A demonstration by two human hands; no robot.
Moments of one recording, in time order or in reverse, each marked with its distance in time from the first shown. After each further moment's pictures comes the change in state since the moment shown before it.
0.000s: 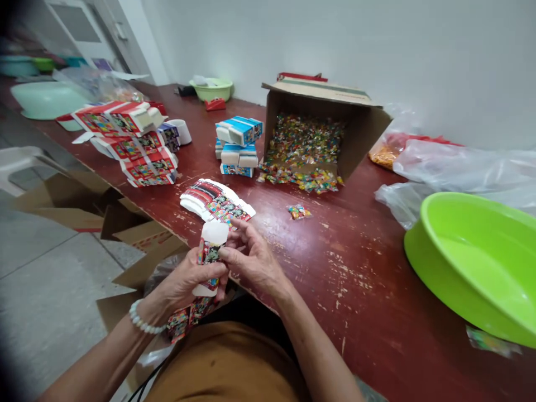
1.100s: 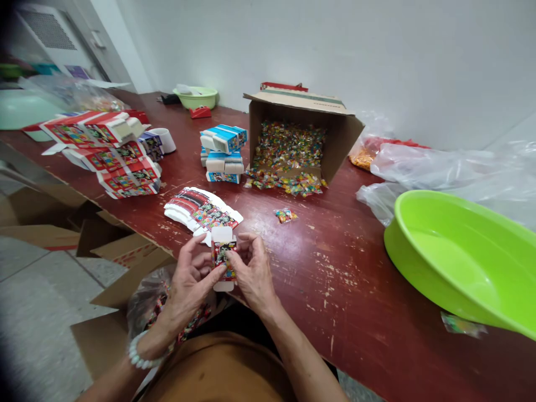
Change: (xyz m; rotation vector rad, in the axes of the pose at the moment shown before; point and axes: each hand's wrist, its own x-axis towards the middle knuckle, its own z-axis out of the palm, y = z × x) left_hand 0.013 -0.025 0.019 0.217 0.332 0.347; right_hand -0.007 0.026 -0.014 -0.203 0.401 -0.160
